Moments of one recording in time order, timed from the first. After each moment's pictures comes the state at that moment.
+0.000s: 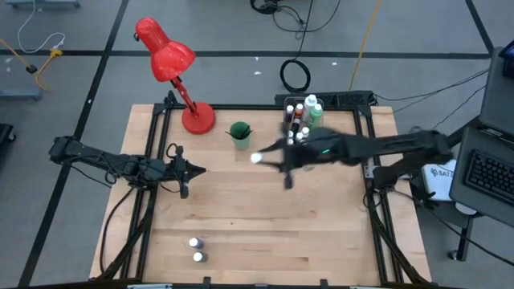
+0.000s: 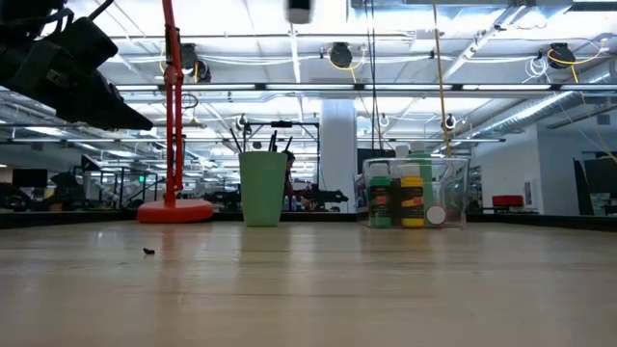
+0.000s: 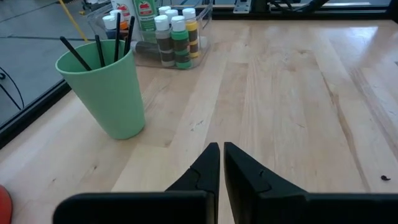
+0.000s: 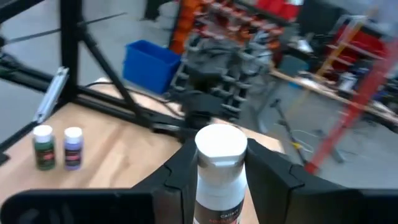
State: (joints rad) left arm -0.23 0.43 0.18 -0.13 -0.42 -0.12; right arm 0.07 1.43 1.30 -0.03 0.07 -0.33
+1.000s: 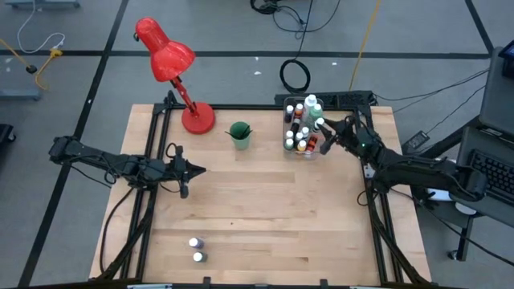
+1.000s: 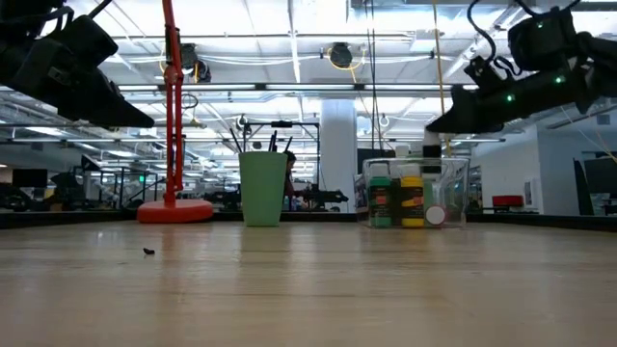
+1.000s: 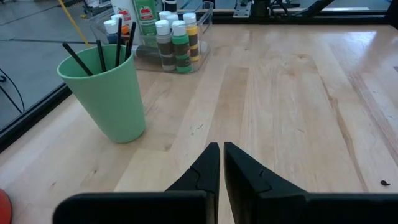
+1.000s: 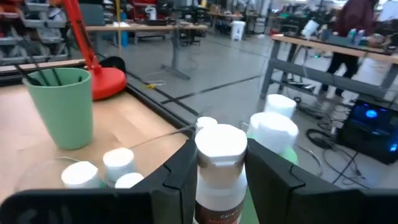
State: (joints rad) left arm -0.23 0.43 0.18 -0.12 -0.42 -0.11; right arm -0.55 0.79 0.18 0.51 0.23 -0.06
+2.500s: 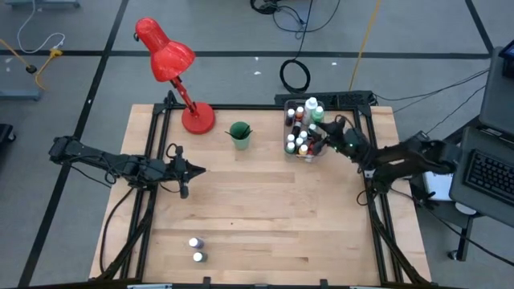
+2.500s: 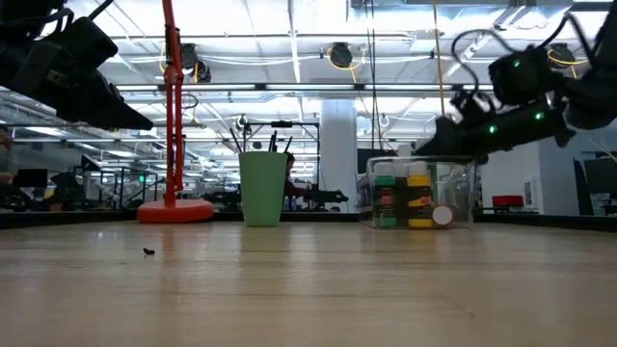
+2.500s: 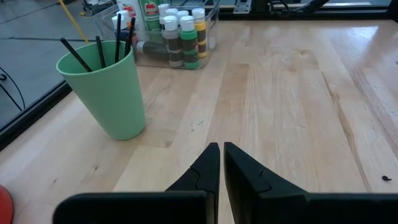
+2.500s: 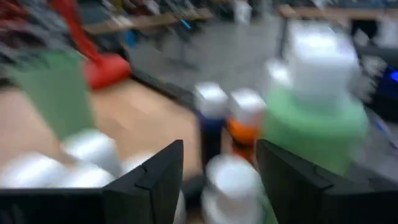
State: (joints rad) left arm -0.23 0.43 0.18 -0.13 -0.42 -0.11; right arm -0.59 1.31 0.12 1.04 0.15 0.08
